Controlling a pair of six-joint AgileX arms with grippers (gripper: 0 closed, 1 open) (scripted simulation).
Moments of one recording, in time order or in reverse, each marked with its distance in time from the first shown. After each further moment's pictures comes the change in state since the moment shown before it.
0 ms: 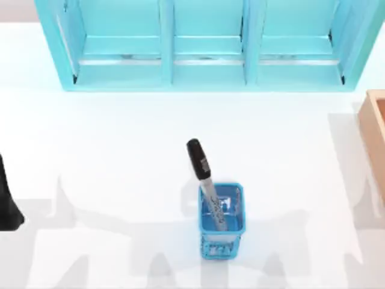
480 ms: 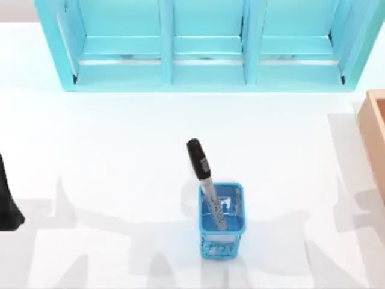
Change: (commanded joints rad) left arm 0.000 0.000 0.000 0.000 0.000 0.000; right arm 0.158 0.230 0.089 0.029 -0.040 0.015
